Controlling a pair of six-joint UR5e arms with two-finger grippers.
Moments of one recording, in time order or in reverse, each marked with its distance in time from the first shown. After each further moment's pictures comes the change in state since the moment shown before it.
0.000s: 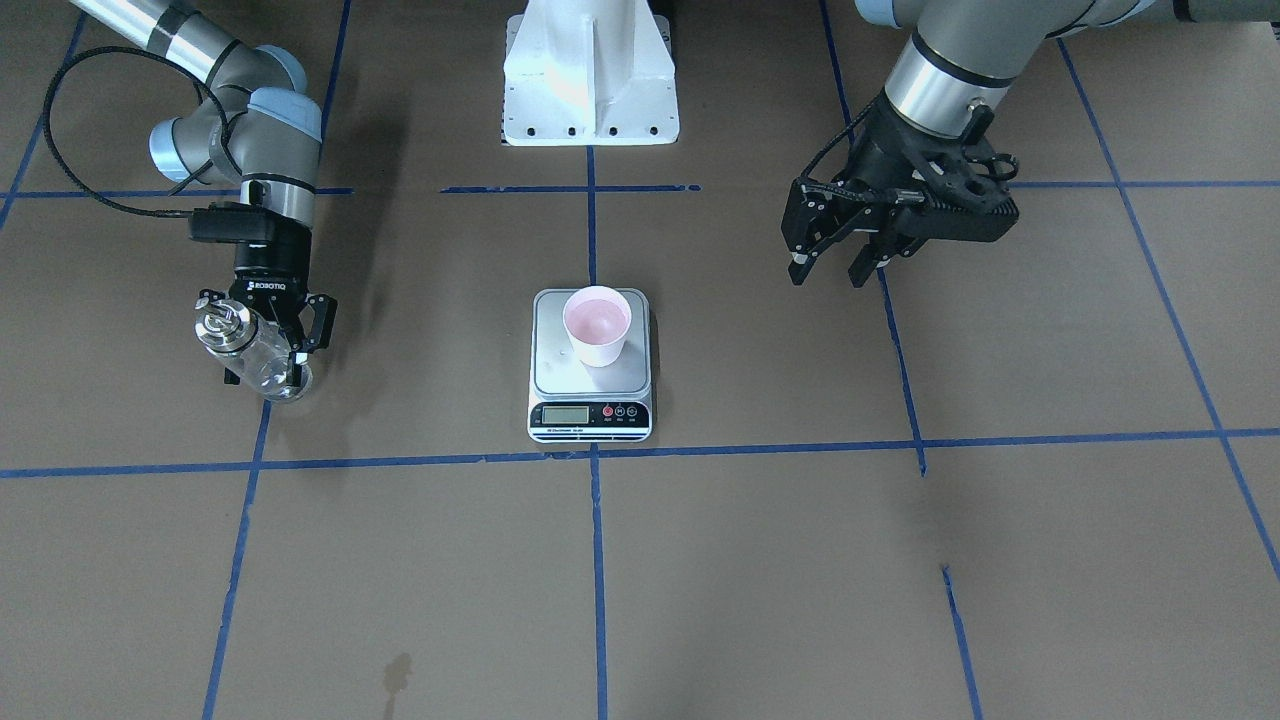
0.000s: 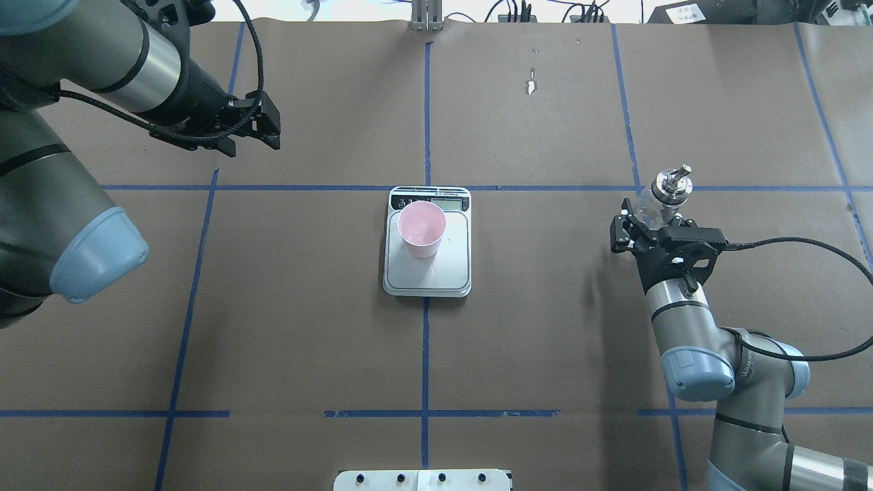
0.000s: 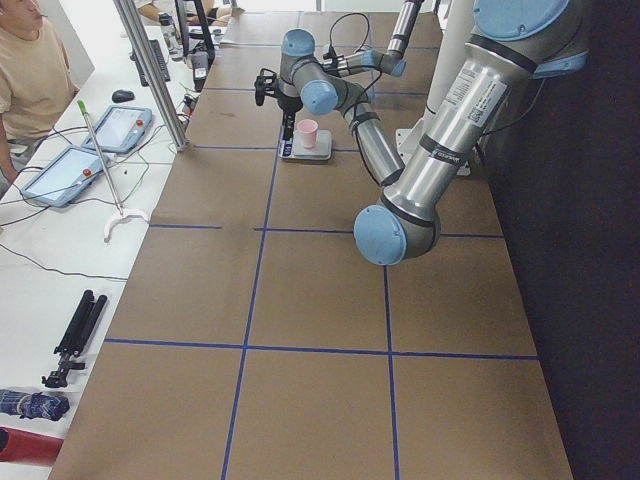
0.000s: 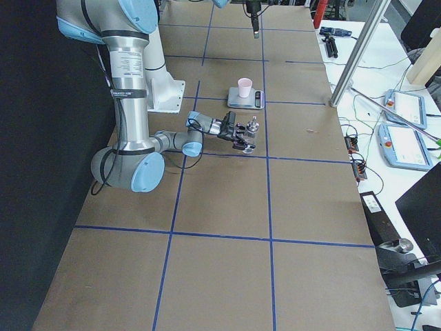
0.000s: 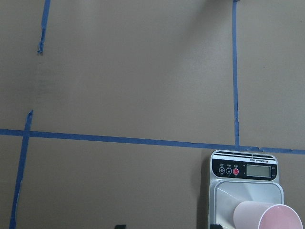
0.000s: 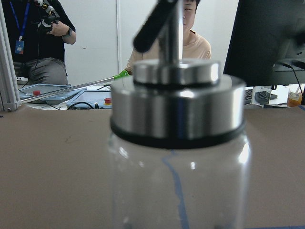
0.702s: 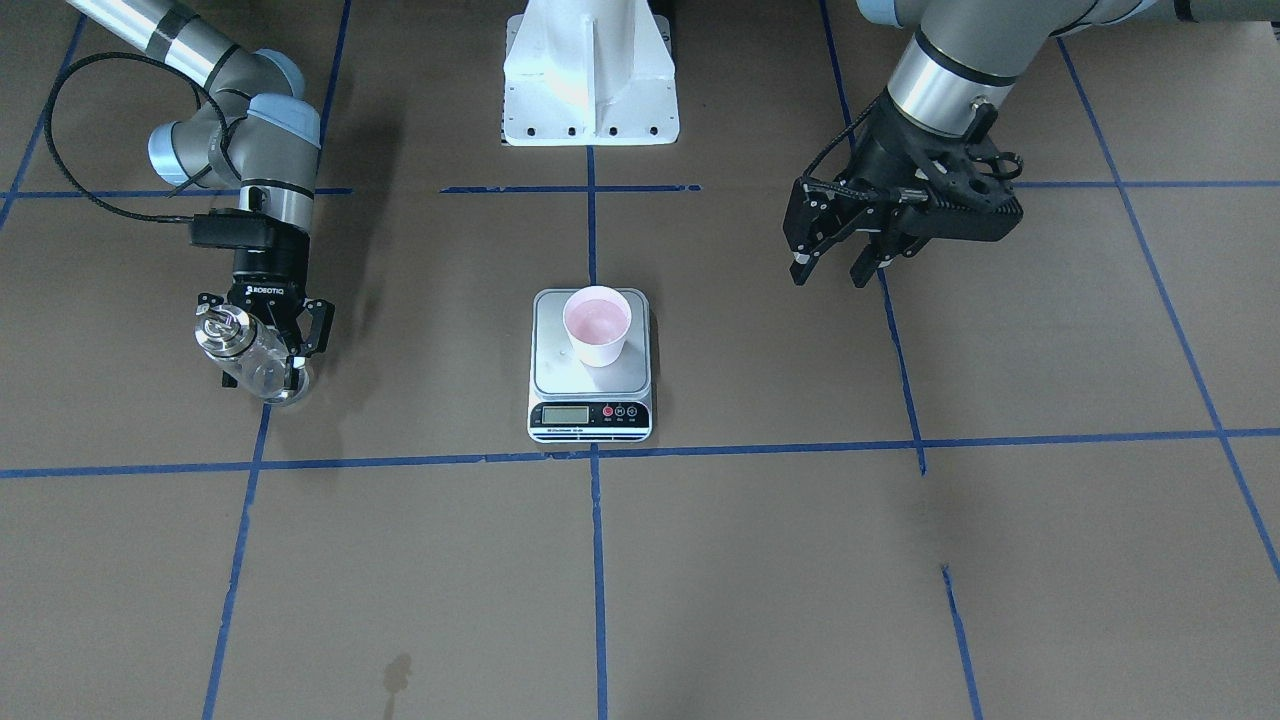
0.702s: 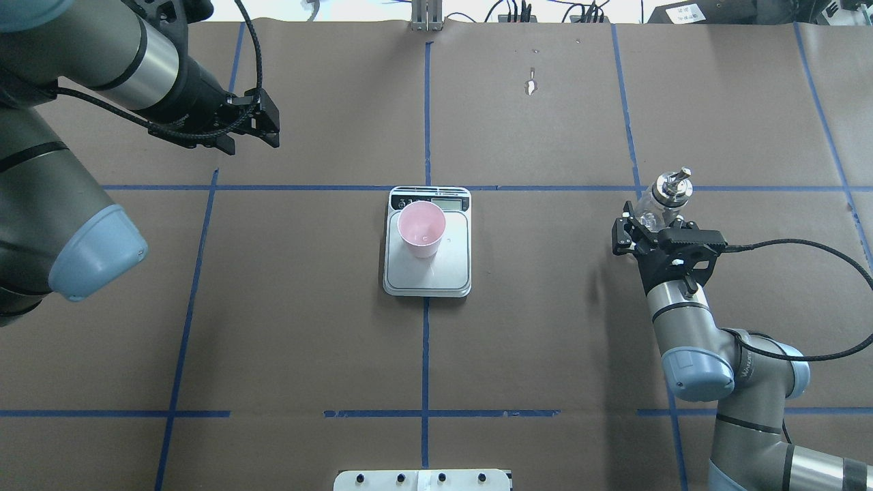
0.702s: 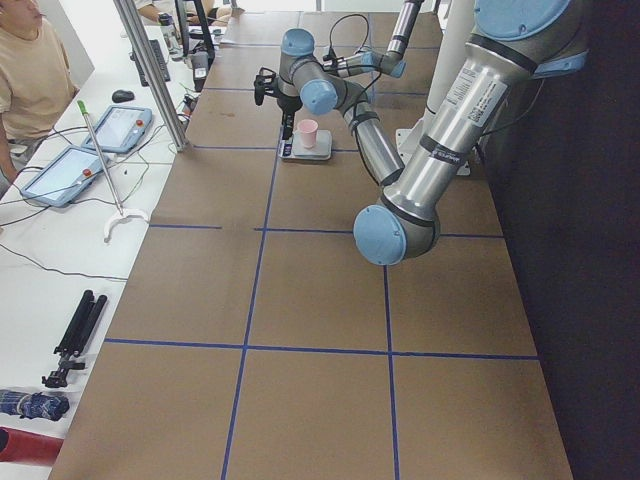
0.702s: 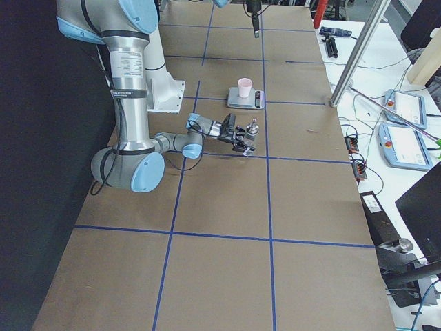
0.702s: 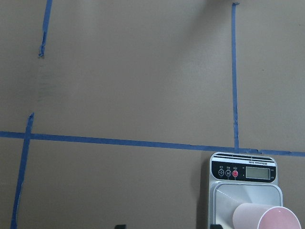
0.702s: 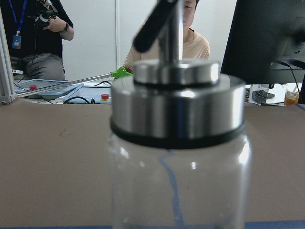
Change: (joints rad) left arm -0.004 -0.002 -0.001 0.000 -0.001 0.000; right arm -0.001 -0.001 -0.015 0.002 0.002 -0.001
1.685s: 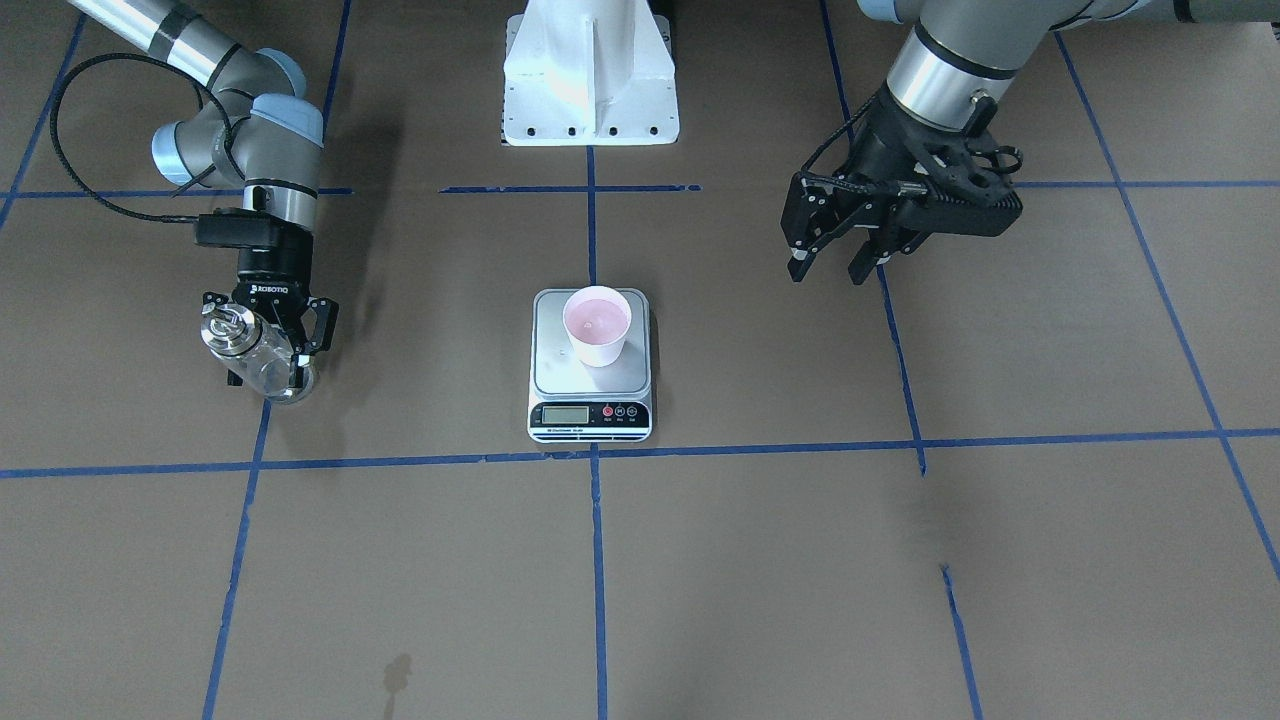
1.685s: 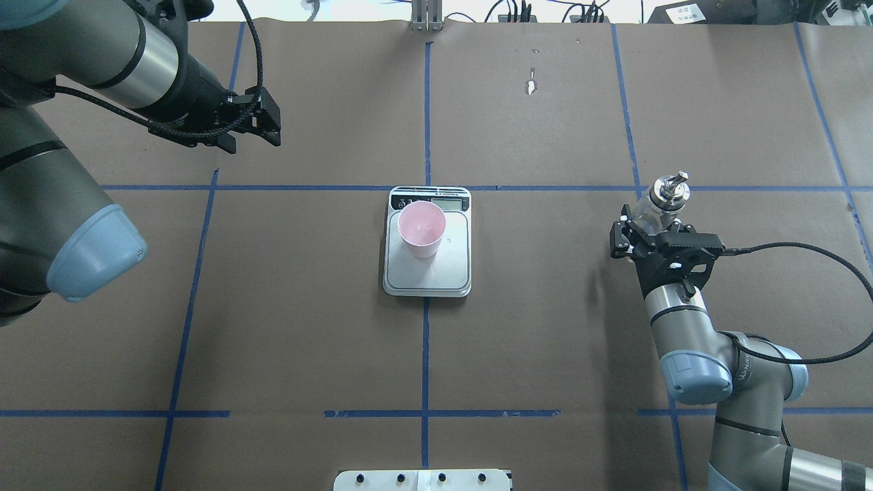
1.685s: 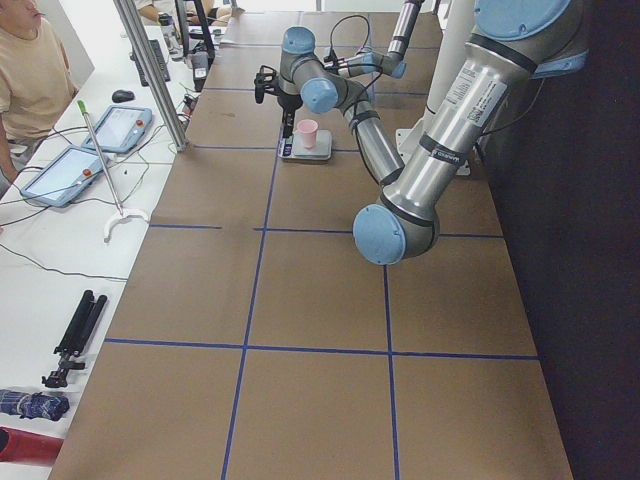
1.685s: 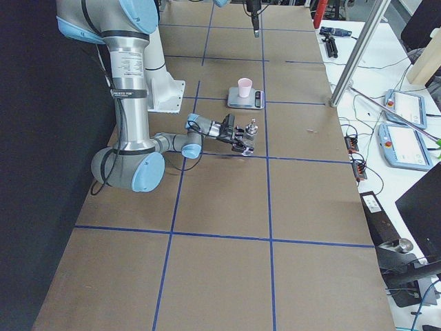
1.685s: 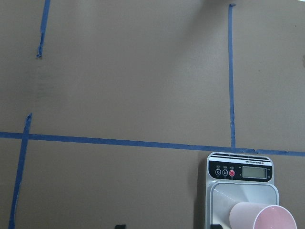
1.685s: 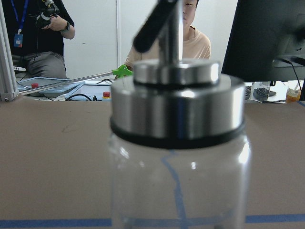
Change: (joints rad) left arm 0.000 -0.004 -0.006 0.002 -0.001 -0.001; right arm -0.010 0.001 -0.004 0.000 -0.003 0.006
